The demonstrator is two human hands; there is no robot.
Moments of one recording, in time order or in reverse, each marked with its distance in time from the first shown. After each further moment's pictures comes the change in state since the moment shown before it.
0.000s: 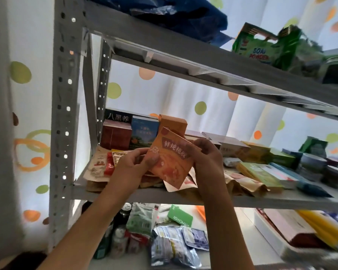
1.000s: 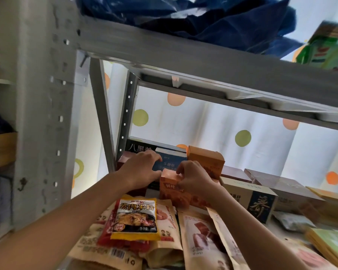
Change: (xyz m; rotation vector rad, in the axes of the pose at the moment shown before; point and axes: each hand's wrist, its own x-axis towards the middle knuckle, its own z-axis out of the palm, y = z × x) left_hand 0.199 0.006 -0.045 1.445 -0.021 0.210; right_hand 0.233 0.091 0.088 -1.111 -0.619 -0.450
